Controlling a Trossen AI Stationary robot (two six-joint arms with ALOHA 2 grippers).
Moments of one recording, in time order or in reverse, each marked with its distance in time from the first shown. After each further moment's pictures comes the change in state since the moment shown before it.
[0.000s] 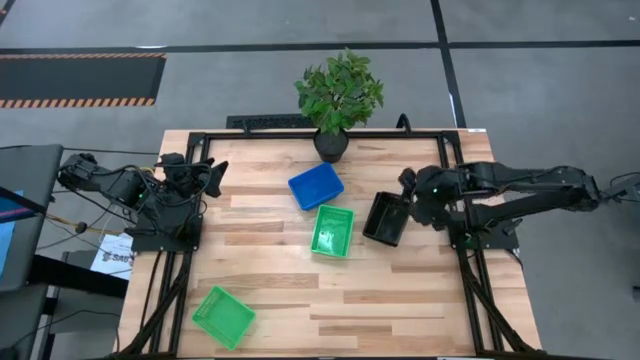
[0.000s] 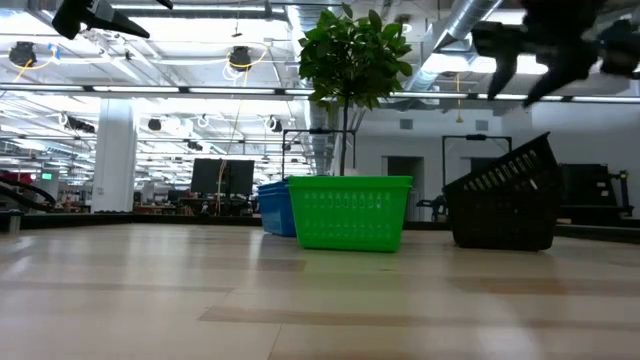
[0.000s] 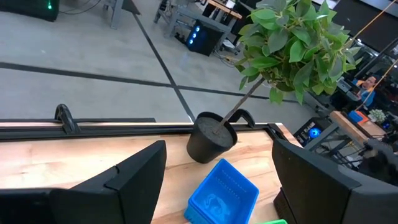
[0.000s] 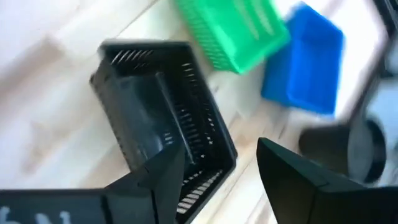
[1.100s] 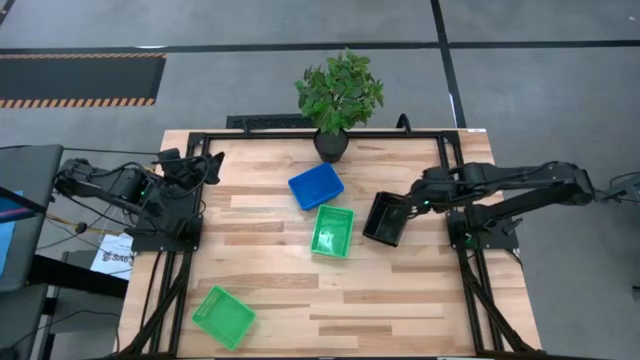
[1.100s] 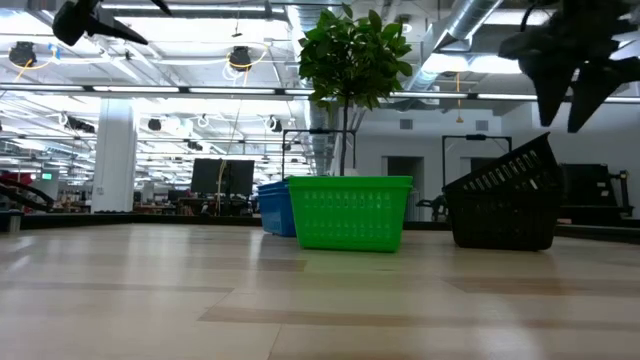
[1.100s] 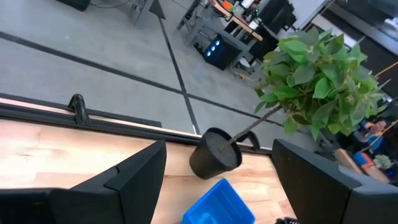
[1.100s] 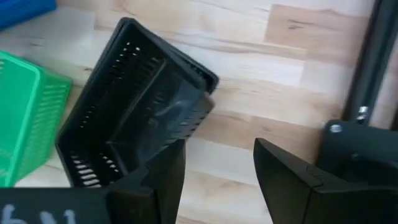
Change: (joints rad) left arm 0.107 -0.001 0.000 0.000 0.001 -0.144; right arm 0.066 0.118 0.078 -0.411 0.171 2.283
